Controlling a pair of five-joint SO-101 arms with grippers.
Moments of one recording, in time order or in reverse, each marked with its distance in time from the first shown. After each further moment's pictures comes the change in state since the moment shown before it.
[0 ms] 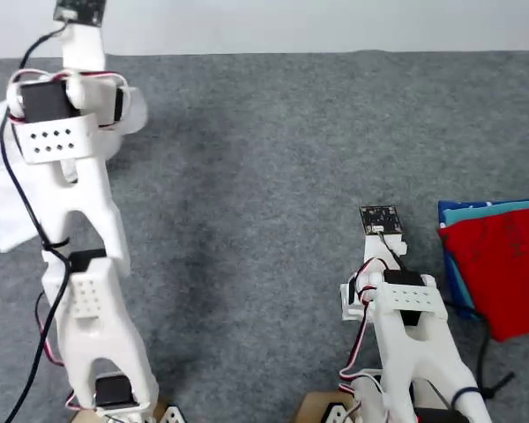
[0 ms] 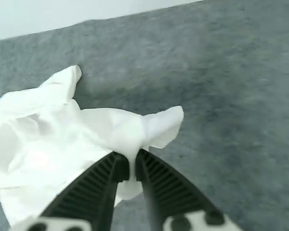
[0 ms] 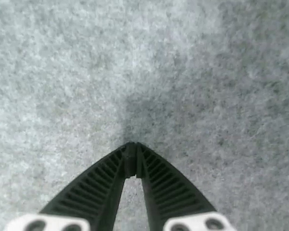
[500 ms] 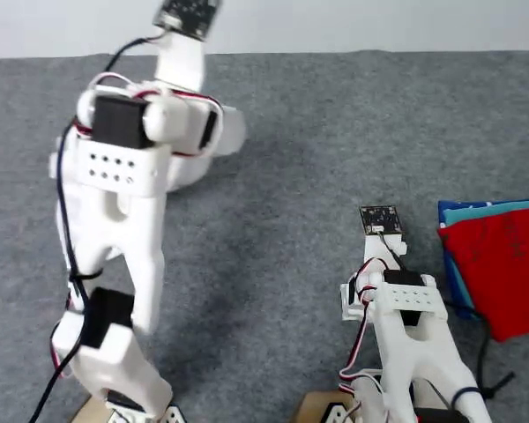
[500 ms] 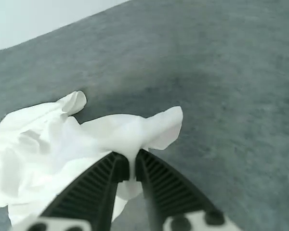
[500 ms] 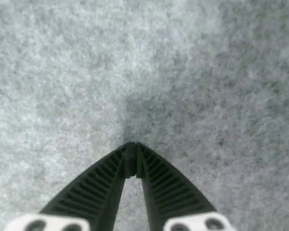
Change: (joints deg) left arm 20.3 -22.9 24.0 0.1 4.7; right arm 0.0 0.0 0.0 0.0 0.0
